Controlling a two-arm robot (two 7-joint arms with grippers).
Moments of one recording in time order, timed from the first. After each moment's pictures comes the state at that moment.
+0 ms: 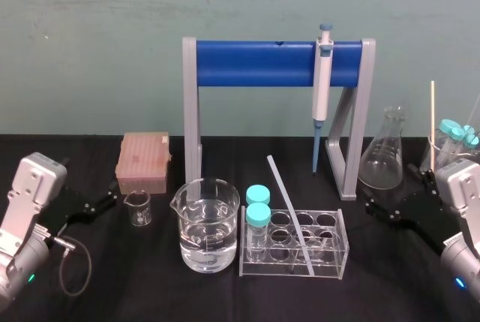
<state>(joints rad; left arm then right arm) -0.20 0.60 0.45 -1.41 -0.25 -0.12 0.03 0.16 0.61 -0.41 -1.44 0.27 -0.13 0.02</state>
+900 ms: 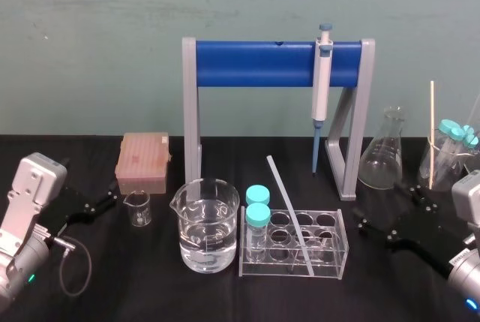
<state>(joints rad) -0.20 0.60 0.45 -1.41 -0.25 -0.12 0.03 0.05 0.66 -0.35 -1.58 0.37 -0.11 0.18</state>
